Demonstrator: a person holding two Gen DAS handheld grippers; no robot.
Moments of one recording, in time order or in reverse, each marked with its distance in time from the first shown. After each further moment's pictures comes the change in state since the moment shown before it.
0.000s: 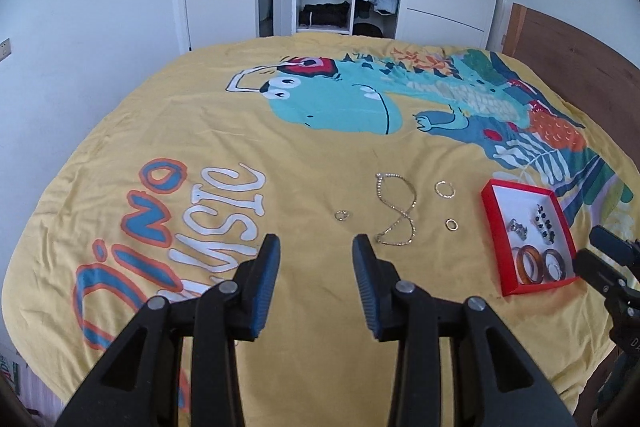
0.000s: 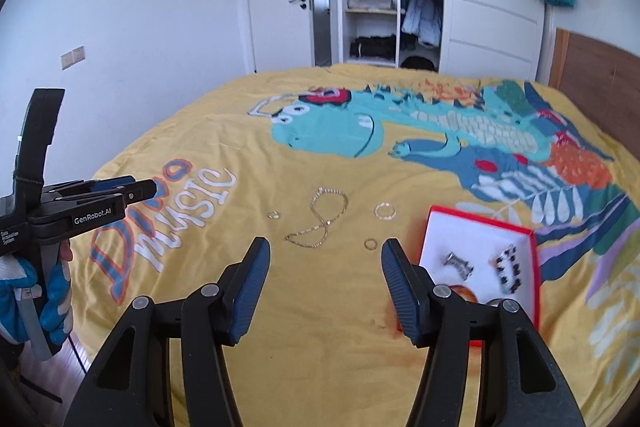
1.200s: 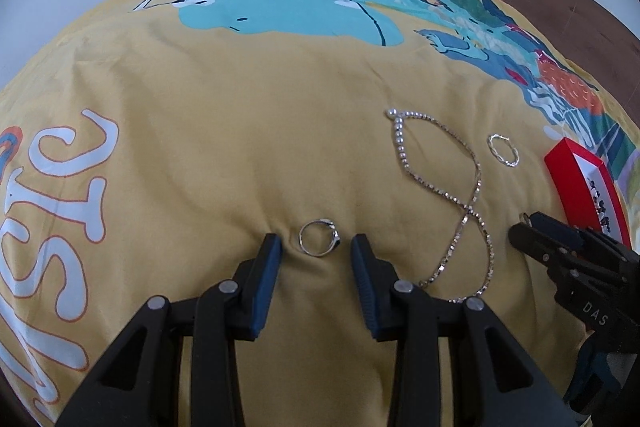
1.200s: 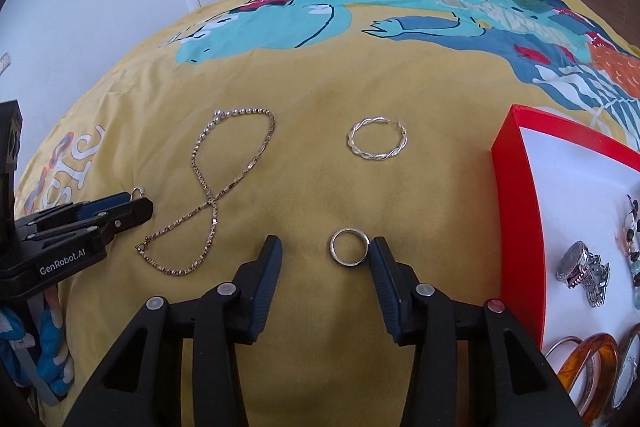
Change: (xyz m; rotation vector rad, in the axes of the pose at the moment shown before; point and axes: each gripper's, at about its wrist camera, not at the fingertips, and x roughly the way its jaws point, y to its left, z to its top) left arm 0.238 -0.013 -0.008 0.031 0.173 -0.177; right arm 0.245 -0.056 -0.024 0.136 0.203 -0.059
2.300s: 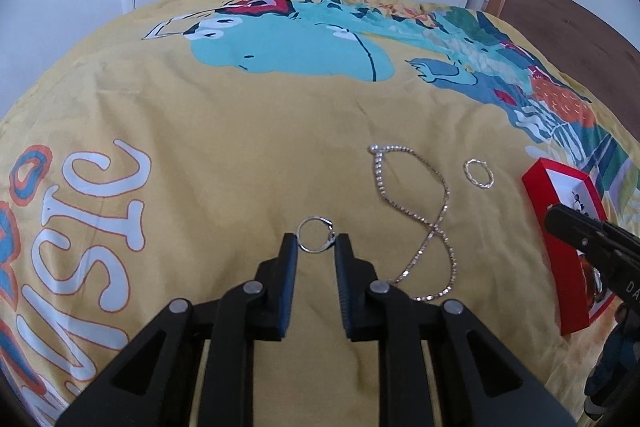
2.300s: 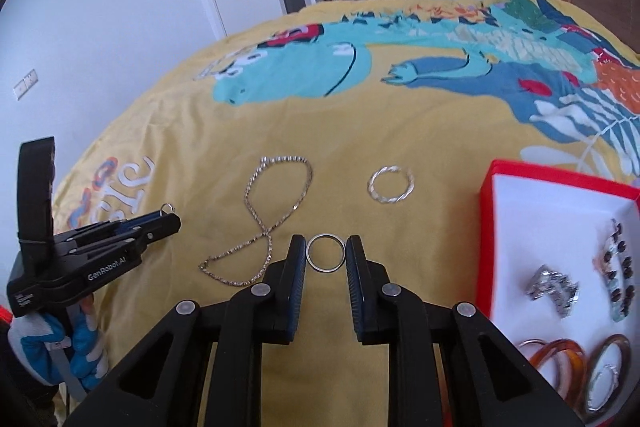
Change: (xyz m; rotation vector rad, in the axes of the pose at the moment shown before) left arm -0.046 -0.015 0.010 0.006 -0.066 0.020; right arm -0.064 -0.005 0.017 0.000 -0.096 0.109
